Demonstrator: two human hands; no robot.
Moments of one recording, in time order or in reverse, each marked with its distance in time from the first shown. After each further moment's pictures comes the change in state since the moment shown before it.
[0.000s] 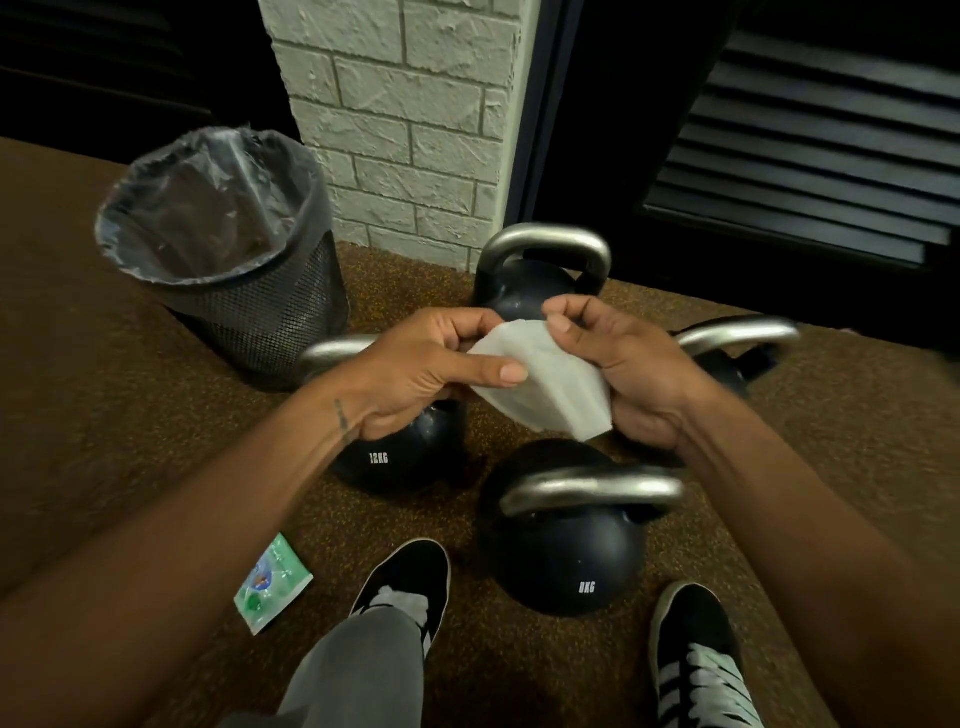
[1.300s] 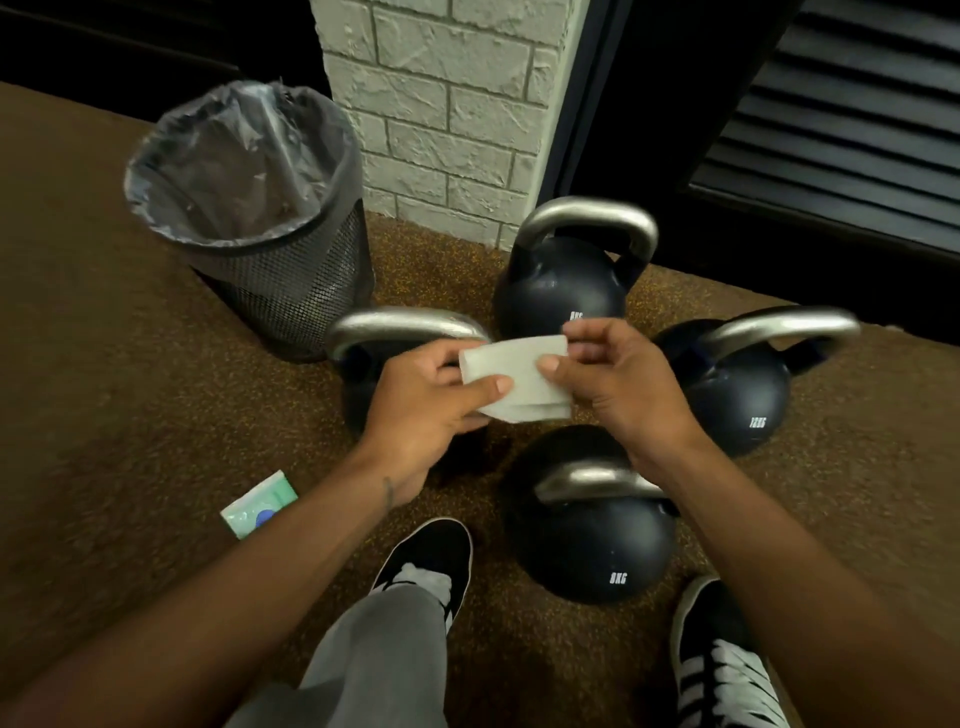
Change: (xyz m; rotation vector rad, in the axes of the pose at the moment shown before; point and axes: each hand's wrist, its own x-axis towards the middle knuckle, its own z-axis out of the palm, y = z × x) left_hand -0.034 -0.056 0.008 -0.062 0.584 -0.048; right_hand 0.016 0.058 0.016 -0.445 0.335 -0.126
